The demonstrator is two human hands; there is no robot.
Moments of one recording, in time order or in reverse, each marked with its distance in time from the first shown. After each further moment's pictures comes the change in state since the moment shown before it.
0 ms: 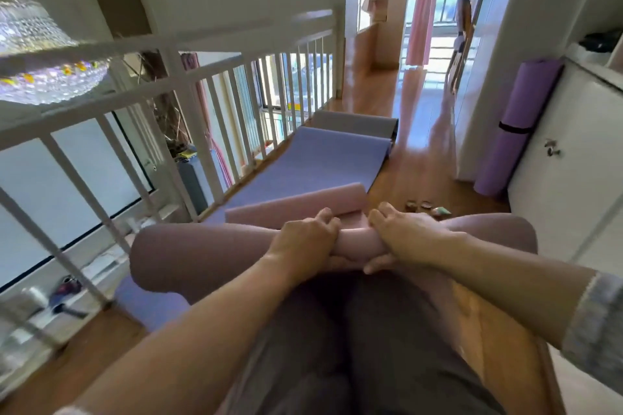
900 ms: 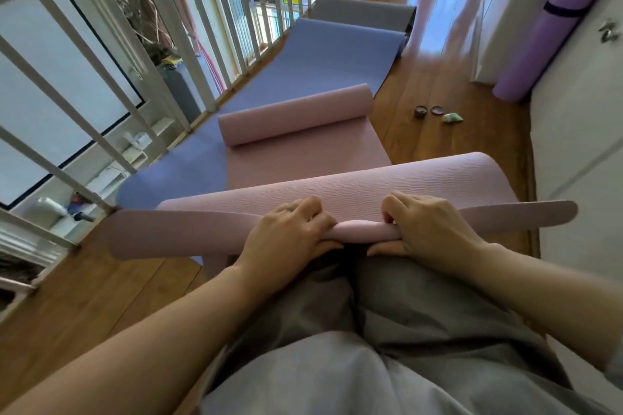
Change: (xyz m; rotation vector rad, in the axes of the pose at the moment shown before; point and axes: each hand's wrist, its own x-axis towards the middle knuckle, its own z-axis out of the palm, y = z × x) left_hand -0.100 0.020 0.090 -0.262 0.213 0.124; right_hand -0.054 -0.023 0.137 0.256 0.519 -0.298
